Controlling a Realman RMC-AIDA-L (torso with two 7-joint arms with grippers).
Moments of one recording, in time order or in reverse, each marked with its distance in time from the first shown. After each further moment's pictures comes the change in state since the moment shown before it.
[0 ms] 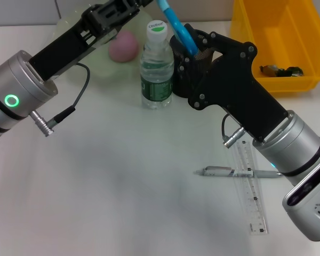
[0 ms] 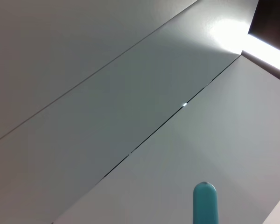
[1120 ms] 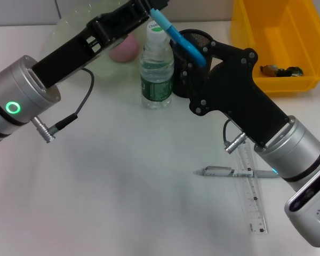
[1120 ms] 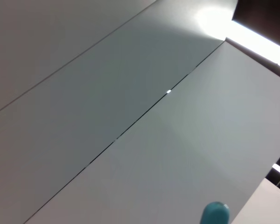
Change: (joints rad) left arm -0.007 0.004 0.014 -0.012 0.011 0.061 0.026; right arm -0.018 0.000 -0.002 0.002 -0.007 -0.001 0.000
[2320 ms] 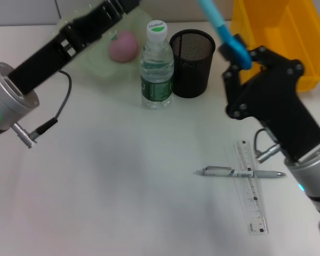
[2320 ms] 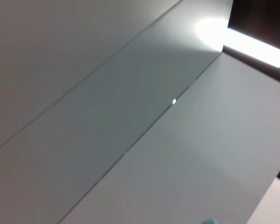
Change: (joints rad) left arm 0.046 0.010 -0.057 -0.002 0.014 0.030 0.052; right arm -0.127 0.000 0.055 0.013 0.005 -0.102 0.008
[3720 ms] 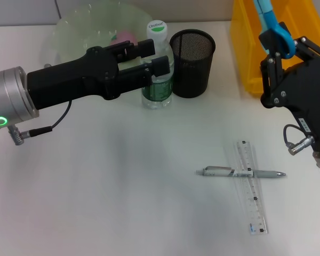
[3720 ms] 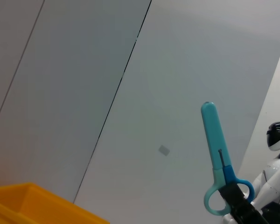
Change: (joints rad) left arm 0.025 0.000 -0.166 0.293 0.537 -0.079 0.079; right arm -0.038 -0.042 0.053 -0.011 0.006 -0.024 0.198
